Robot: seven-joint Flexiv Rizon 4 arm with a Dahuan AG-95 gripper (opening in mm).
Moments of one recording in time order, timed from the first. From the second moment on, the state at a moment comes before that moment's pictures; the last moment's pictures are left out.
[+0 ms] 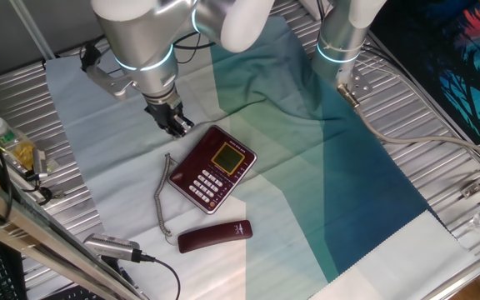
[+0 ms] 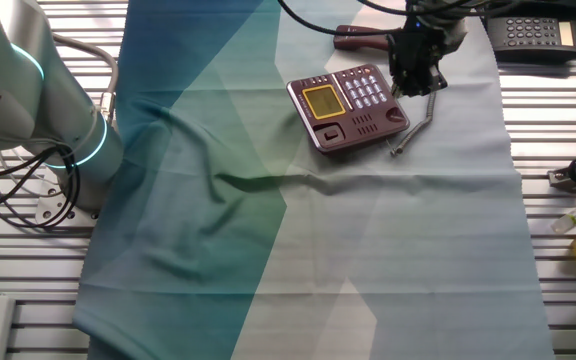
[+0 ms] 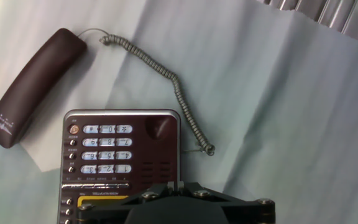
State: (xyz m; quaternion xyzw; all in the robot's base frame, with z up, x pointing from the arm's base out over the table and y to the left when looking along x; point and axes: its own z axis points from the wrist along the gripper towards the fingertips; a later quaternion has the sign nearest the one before) arm 0.541 0.070 0.176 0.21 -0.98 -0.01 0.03
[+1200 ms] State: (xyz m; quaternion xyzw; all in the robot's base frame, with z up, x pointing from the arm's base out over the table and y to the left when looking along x) arm 0.544 0.081 0.167 0.21 -0.98 -0.01 0.03
